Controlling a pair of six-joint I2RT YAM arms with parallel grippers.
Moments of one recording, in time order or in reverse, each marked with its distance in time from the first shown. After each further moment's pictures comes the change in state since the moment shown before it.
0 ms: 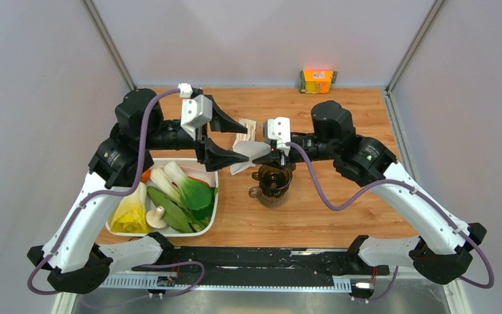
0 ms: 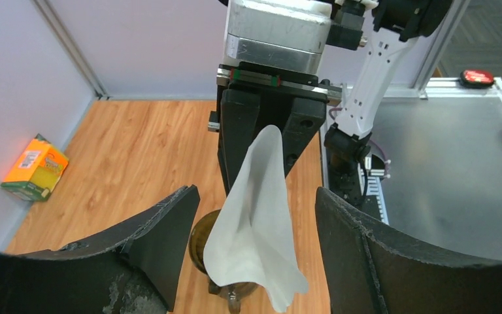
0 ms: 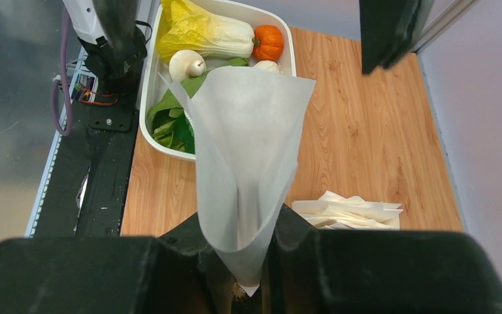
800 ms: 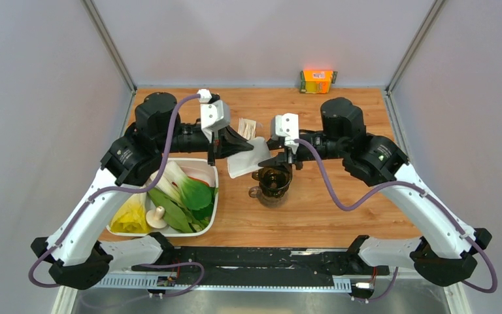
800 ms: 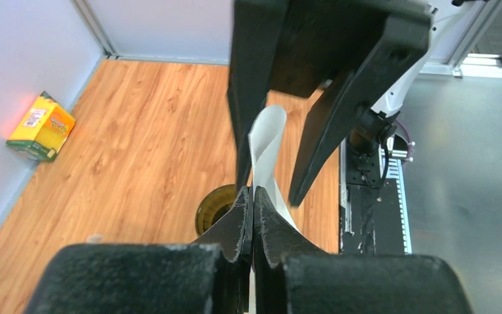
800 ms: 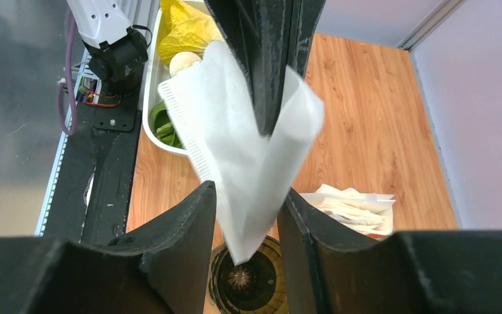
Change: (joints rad) left arm -0.101 0.050 -0.012 -0.087 -0.192 0.092; right arm -0.017 -0.001 0.058 -0.074 -0.001 0.002
